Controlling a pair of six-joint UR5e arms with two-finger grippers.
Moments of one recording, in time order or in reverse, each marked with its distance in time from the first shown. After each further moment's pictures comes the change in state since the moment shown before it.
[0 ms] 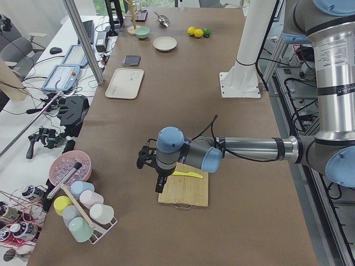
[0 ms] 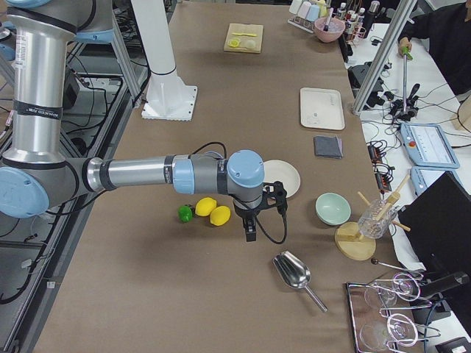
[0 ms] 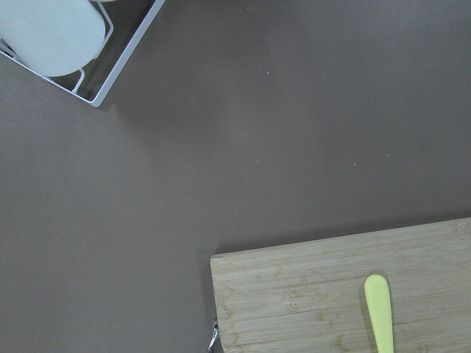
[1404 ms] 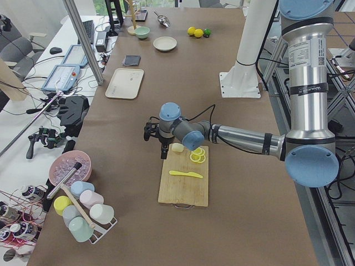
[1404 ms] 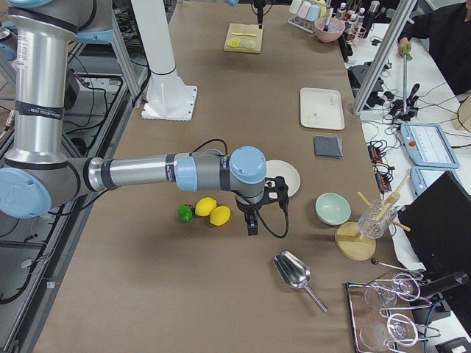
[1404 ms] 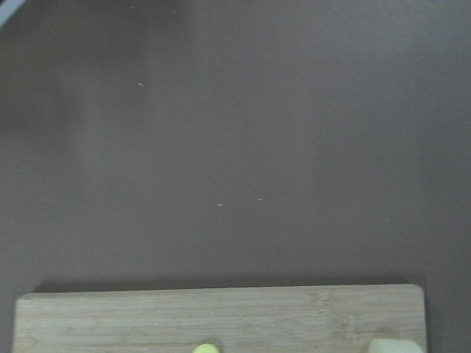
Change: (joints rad) left arm 0.460 -0.068 -0.045 -0.249 0.176 -0.700; right arm -0.017 0.008 0.010 -0.002 0.036 0.015
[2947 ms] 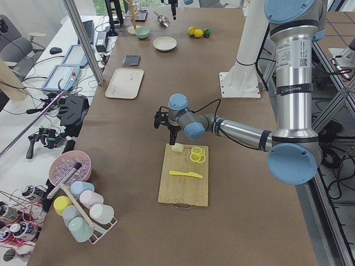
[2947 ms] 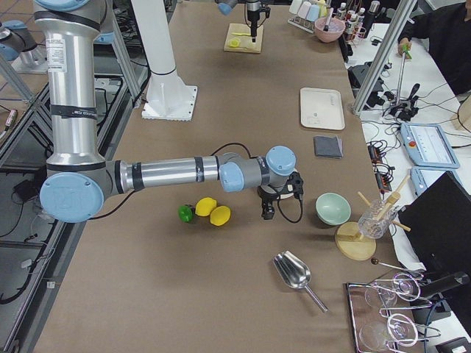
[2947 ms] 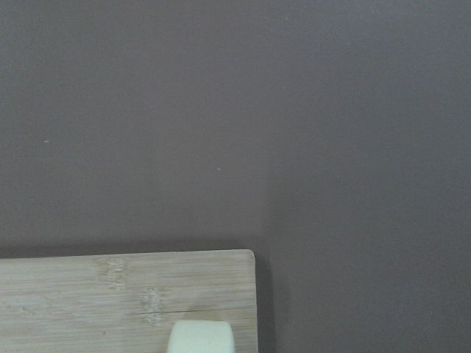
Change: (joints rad) left arm 0.150 -0.019 -0.059 -0.027 0.036 -0.117; right arm -0.301 0.176 -0.244 0.247 0.003 0.351
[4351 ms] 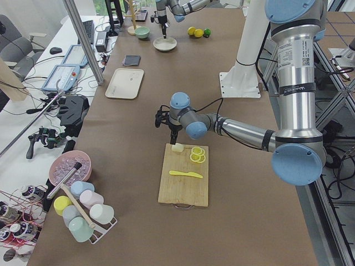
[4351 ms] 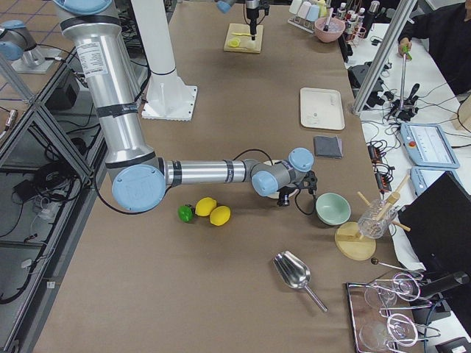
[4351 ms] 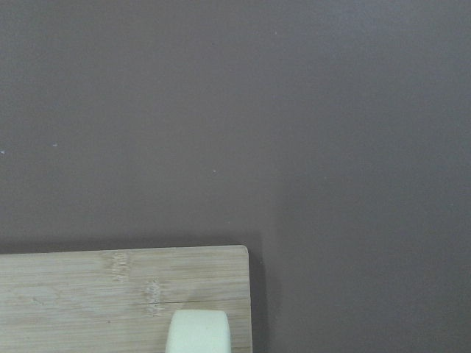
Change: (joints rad) left arm -0.005 0.020 -0.024 -0.001 0.009 -0.001; right arm -0.164 0.219 -0.310 0.248 -0.035 0.318
